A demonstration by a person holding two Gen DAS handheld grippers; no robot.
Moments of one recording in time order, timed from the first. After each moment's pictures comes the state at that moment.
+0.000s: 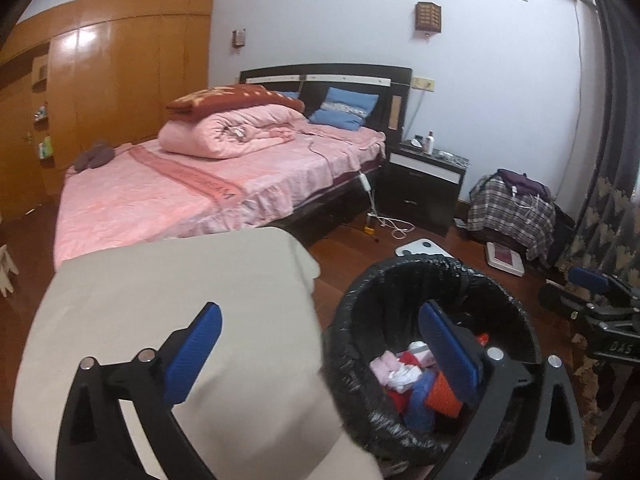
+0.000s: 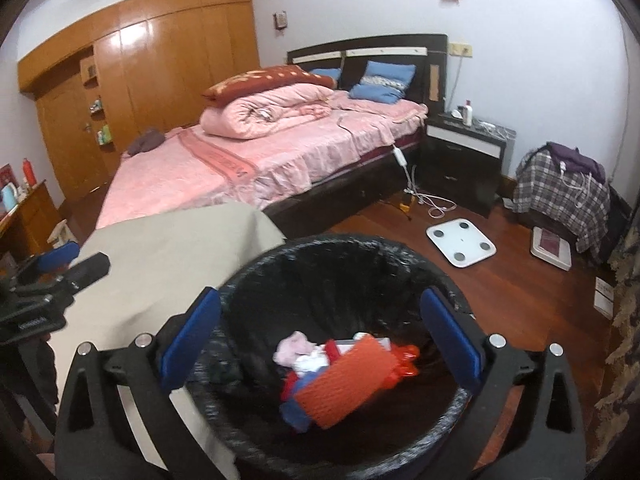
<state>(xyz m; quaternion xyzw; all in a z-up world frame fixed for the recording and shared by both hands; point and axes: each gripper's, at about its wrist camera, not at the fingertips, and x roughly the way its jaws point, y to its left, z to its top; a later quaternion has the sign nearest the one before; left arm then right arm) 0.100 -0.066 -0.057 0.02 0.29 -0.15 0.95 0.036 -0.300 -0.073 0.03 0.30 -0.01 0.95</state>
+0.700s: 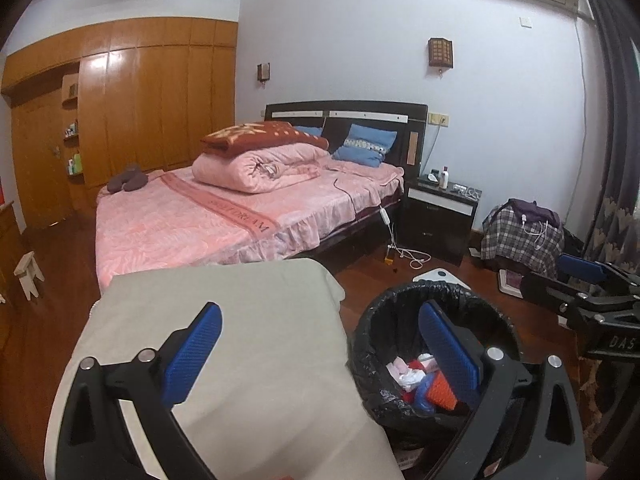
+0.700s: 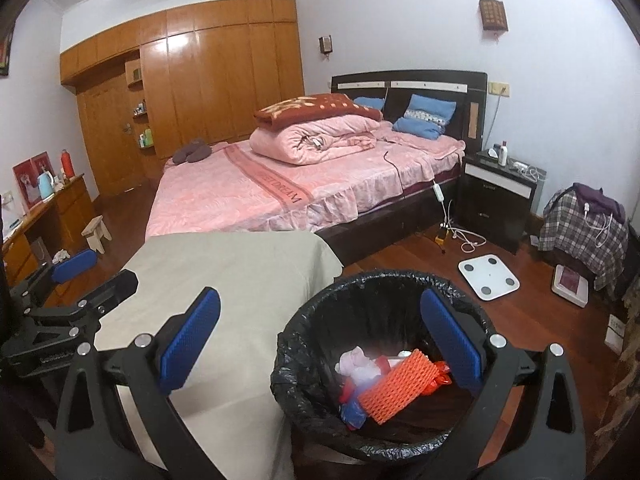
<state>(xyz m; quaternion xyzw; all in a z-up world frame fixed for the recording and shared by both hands) 0.014 -0.024 0.006 0.01 0.23 -0.12 0.97 -0.018 -0.230 0.003 0.01 0.26 0.05 0.96</state>
